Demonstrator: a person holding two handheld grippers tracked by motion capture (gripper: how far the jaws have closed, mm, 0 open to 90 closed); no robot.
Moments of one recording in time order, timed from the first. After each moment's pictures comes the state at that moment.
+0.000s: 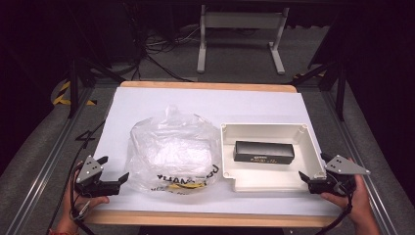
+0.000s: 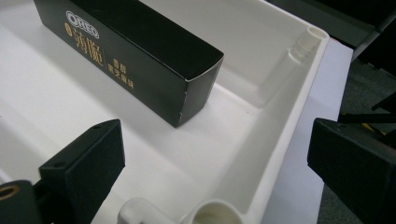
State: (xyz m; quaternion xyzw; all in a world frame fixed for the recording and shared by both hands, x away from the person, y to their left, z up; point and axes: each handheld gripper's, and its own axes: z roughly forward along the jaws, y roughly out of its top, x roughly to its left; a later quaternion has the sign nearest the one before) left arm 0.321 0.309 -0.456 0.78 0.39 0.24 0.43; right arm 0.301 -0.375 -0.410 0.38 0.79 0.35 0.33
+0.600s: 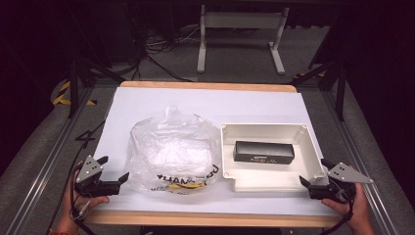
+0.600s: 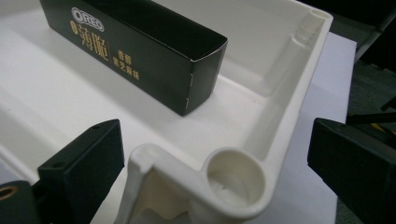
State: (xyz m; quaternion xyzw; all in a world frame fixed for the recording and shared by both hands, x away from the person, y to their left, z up) left arm 0.321 0.309 -0.456 0.77 0.39 0.24 0.43; right arm 0.290 -0.383 -0.429 0.38 0.77 0.39 0.33
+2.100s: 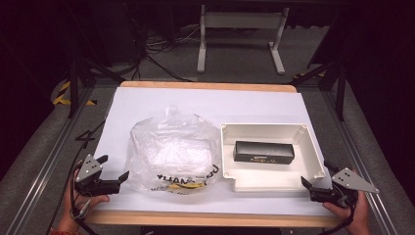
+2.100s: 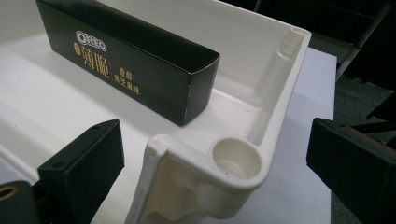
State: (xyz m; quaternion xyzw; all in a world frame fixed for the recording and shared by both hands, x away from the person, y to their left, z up) left arm 0.323 0.309 -0.455 0.77 0.40 0.24 0.44; right arm 0.277 -0.383 -0.432 0.39 0.74 0.42 0.36
